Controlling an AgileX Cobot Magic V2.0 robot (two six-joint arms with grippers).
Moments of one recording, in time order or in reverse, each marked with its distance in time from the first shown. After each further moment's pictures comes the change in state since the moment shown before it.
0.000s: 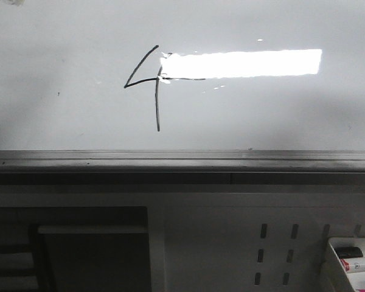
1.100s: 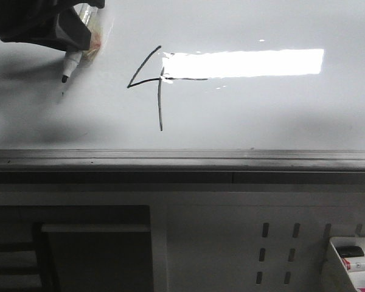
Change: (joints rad) left arm 0.059 0.420 -0.219 -0.018 -0.005 -0.019; right arm -0.004 -0.009 0.010 -0.006 0.089 0.005
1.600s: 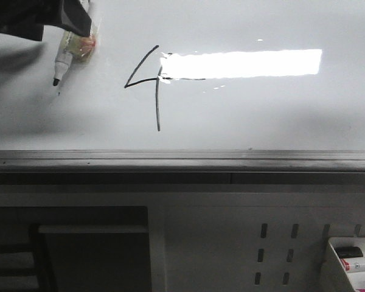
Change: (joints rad) left arm 0.017 -0.051 0.002 0.010 -0.013 0.000; right arm 0.000 0.000 0.000 -0.006 -0.008 0.004
